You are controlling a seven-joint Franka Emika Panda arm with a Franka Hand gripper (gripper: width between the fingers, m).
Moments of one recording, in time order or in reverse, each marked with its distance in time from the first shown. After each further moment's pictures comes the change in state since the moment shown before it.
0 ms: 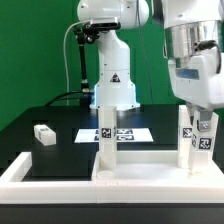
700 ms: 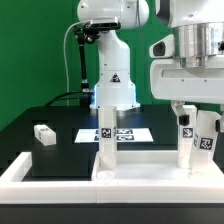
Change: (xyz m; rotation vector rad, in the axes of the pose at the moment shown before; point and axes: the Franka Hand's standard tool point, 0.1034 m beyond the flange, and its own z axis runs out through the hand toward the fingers) arm -0.004 0.007 0.001 -0.047 0.036 -0.716
